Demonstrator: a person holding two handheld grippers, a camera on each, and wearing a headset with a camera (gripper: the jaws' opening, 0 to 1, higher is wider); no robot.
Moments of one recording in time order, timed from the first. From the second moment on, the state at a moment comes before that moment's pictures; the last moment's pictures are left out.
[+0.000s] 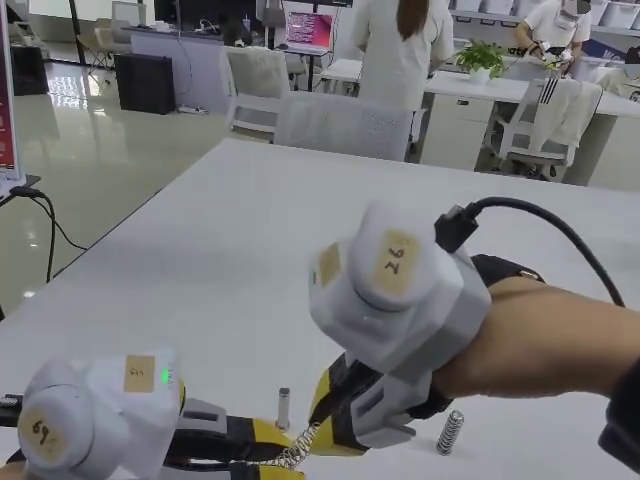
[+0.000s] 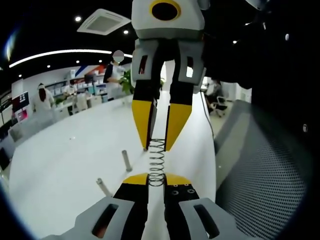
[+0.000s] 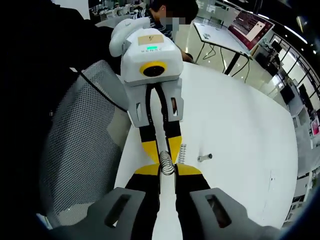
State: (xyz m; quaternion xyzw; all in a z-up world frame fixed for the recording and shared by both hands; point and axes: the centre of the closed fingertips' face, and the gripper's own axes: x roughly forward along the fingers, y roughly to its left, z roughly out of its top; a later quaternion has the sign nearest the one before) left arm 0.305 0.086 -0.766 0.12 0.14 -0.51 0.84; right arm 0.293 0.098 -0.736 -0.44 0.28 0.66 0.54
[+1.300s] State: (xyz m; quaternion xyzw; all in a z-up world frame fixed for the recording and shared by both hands) left arm 0.299 0.079 -0.765 0.14 0.14 -0.52 0.83; right arm 0.283 0.105 -0.756 -0.44 0.30 0.68 0.51
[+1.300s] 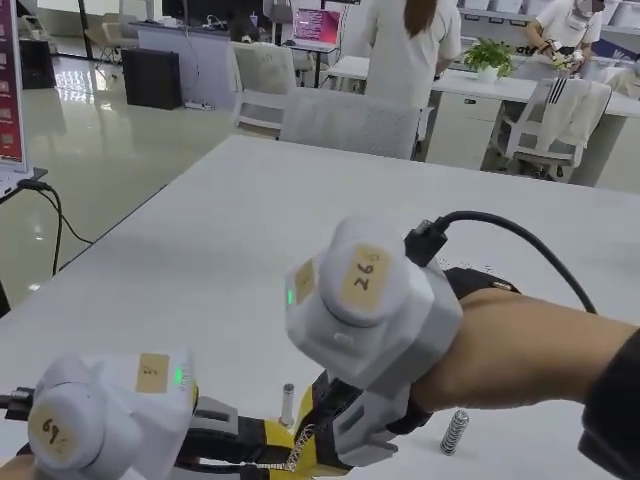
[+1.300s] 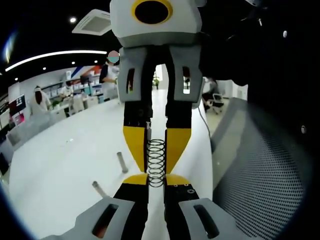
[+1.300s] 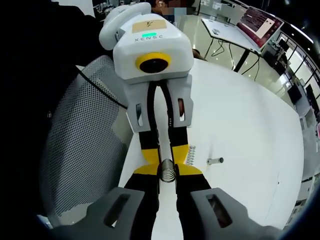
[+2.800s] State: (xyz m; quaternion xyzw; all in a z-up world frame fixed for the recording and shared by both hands) left arm 0.306 0.104 -0.772 0.09 0.16 -0.48 0.86; right arm 0.319 0.075 -0.752 -0.45 0.32 0.63 0.55
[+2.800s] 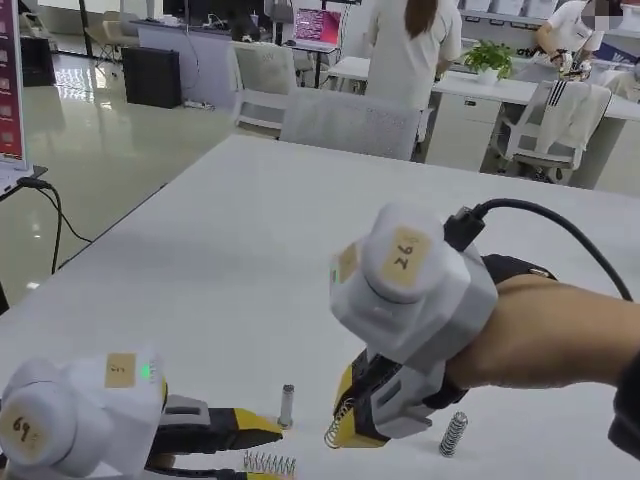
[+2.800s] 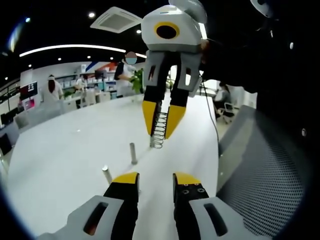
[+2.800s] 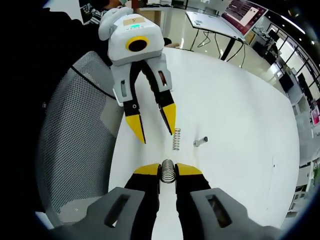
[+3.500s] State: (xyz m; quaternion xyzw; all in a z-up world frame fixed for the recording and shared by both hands) left arm 0.304 0.120 -0.776 0.06 0.16 -0.44 0.88; right arm 0.366 0.045 -0.750 -0.46 0.34 0.59 0.58
